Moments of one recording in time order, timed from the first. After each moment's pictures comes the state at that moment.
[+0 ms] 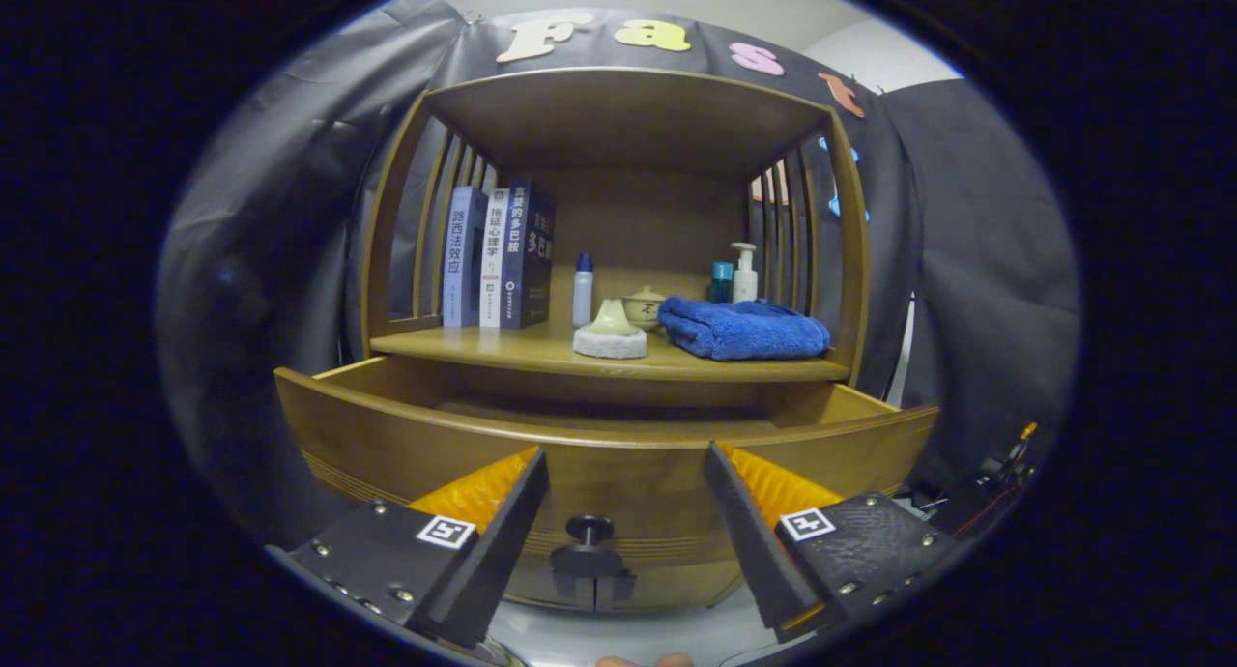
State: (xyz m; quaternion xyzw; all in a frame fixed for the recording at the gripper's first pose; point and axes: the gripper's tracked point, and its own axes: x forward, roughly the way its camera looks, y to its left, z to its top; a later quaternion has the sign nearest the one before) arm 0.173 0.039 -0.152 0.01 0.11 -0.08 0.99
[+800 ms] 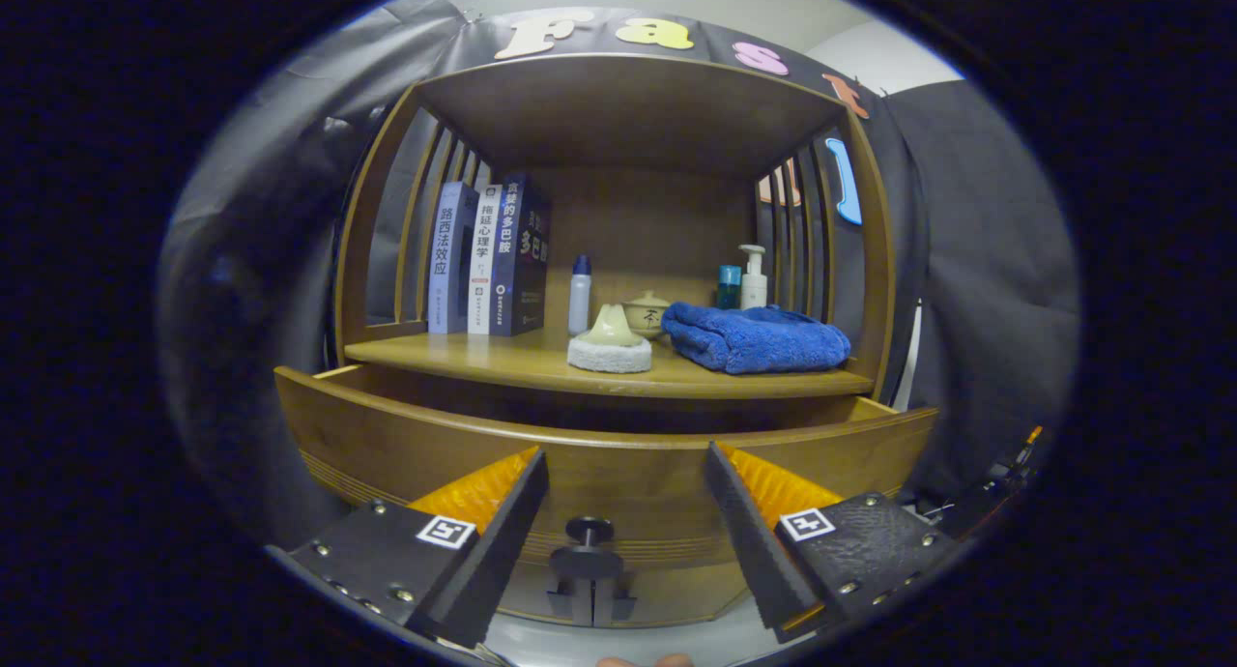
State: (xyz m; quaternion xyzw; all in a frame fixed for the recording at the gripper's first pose) arm 0.221 0.037 -0.160 0.01 0.10 -0.08 0.99
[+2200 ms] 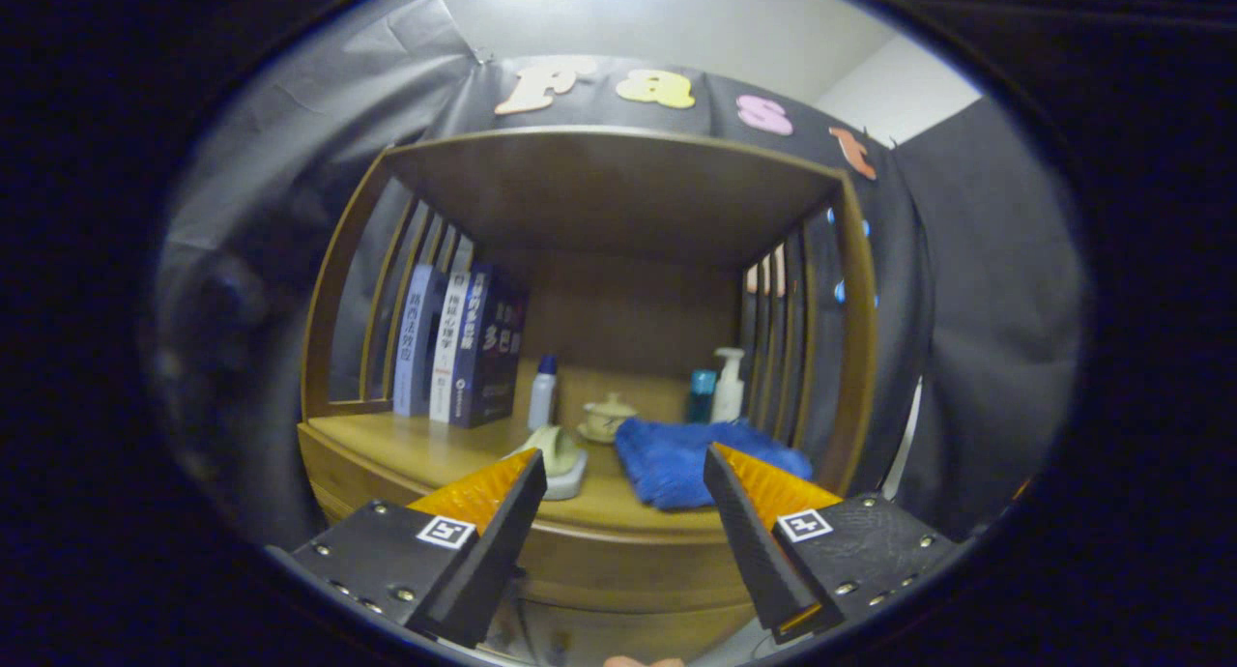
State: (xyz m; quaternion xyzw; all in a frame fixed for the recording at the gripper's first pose) arm 0.244 -0.068 -0.039 -0.04 -0.04 -0.06 1.00
